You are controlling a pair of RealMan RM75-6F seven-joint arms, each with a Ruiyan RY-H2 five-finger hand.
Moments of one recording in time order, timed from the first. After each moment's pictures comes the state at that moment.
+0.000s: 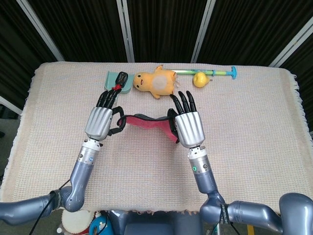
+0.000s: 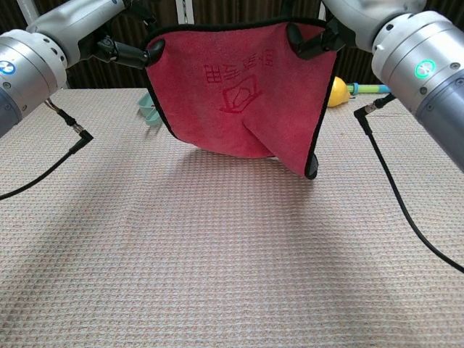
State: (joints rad) left arm -0.68 -1.65 -0.41 -1.58 1.23 1.21 0.36; right arm 0.75 -1.72 0.36 -1.60 -1.28 1.42 -0.62
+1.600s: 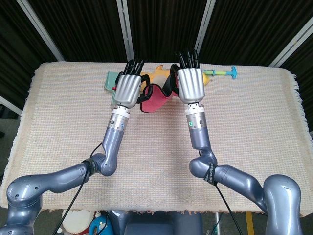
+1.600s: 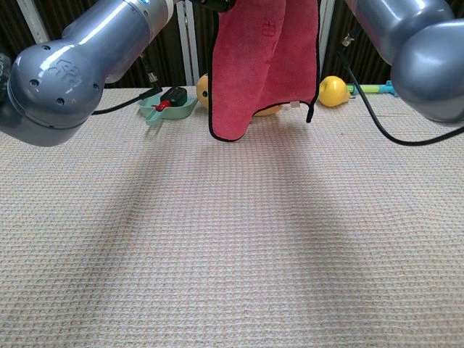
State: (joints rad) left arm -1.11 -1.83 -0.58 -1.11 1.04 1.08 0.33; right arm 1.02 -1.74 0.59 -1.13 -1.11 1.22 -0.42
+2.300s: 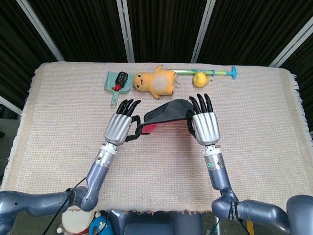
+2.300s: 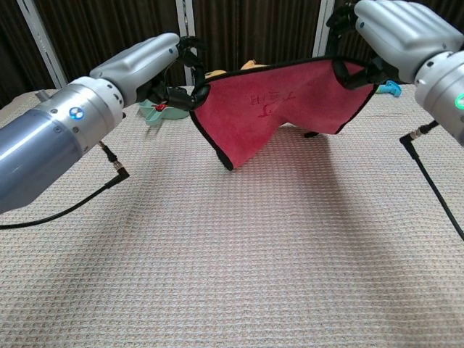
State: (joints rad) left arm -0.82 -1.76 -0.26 -1.45 1.16 1.26 0.32; right arm 0.70 -1.66 0.24 -1.49 -1.23 1.44 -0.51
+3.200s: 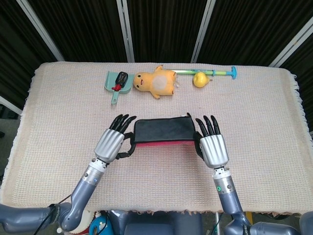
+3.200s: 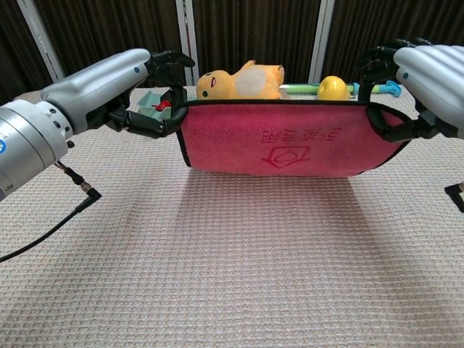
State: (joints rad) left arm -0.69 -1.65 -0.14 -1.67 1.29 1.31 0.34; right arm 0.52 -1.62 0.10 -1.61 -1.36 1.52 -0.55
